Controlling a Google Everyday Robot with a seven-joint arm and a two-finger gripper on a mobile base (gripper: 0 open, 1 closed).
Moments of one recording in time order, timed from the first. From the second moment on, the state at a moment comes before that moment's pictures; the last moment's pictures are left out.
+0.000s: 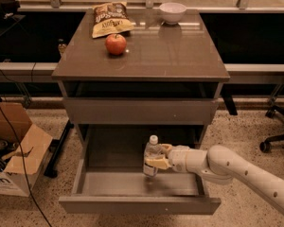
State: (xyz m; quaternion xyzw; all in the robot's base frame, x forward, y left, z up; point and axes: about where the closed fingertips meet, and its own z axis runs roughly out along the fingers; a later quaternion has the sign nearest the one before) arm 0.573 -0.060 0.525 -0.39 0.73 0.33 0.46
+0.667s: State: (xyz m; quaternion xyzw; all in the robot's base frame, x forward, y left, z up) arm 0.578 -0.050 0.475 -0.37 0.73 0.33 0.47
